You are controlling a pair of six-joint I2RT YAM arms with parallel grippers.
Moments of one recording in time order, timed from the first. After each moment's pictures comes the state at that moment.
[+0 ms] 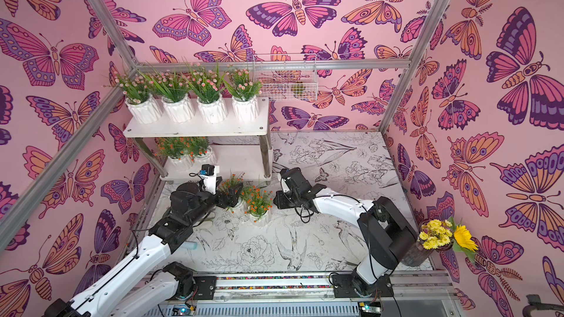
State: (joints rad) left arm -0.43 0.86 0.55 -0.01 0.09 -0.21; right arm 0.74 1.64 0.97 -0.22 -0.23 0.55
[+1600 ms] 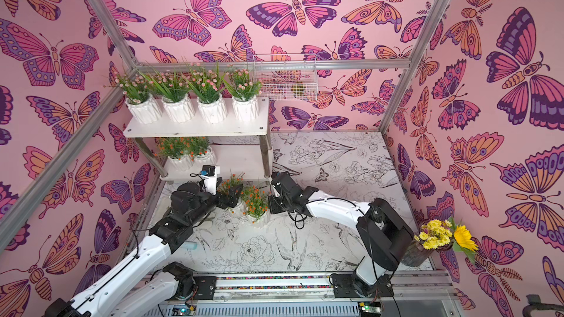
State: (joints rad) left arm -0.43 0.85 0.55 -0.01 0.09 -0.20; right arm 0.84 1.62 1.01 -0.28 -0.11 0.55
